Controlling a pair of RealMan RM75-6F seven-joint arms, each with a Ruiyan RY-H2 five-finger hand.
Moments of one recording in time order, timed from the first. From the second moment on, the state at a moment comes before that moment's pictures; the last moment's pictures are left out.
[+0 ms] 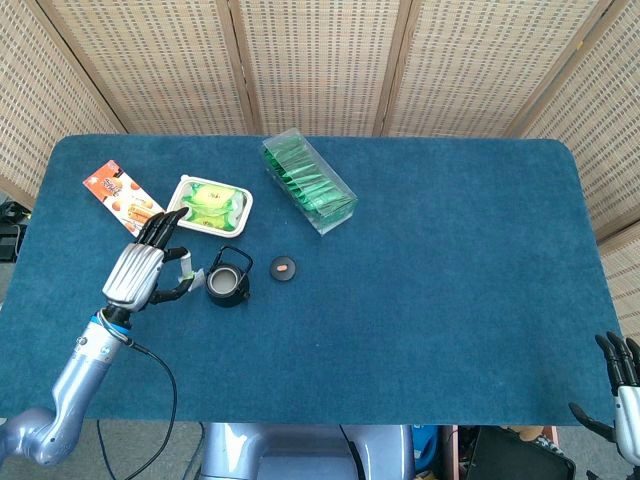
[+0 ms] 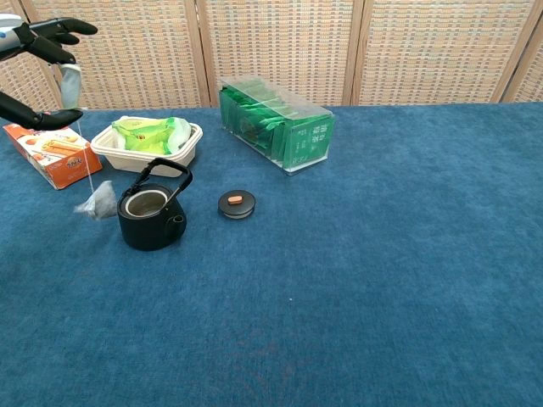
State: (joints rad) left arm -0.51 -1.28 -0.21 -1.69 1.39 1.18 0.04; right arm -0.14 -1.19 0.02 -1.48 -1.55 1.66 0.06
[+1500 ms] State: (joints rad) left arm -0.60 -1.30 -0.27 -1.62 1.25 1.13 0.06; right arm -0.14 -1.19 0.02 -1.49 -1.54 1.64 0.04
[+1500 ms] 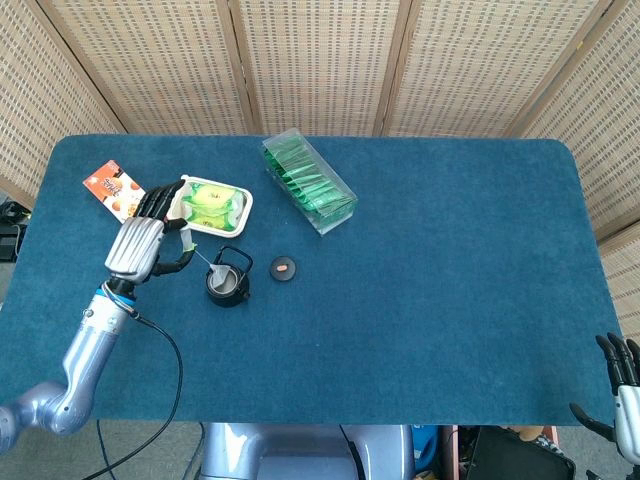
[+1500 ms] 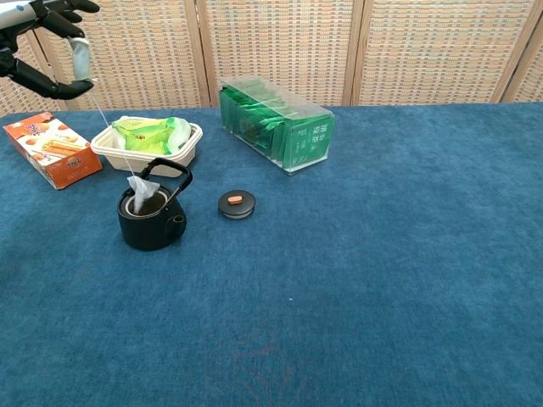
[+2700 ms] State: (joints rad) left arm -0.50 -1.28 -0.07 -1.61 1.25 1.10 0.21; right arm -0.14 -1.20 0.02 -1.48 -1.53 1.64 0.05
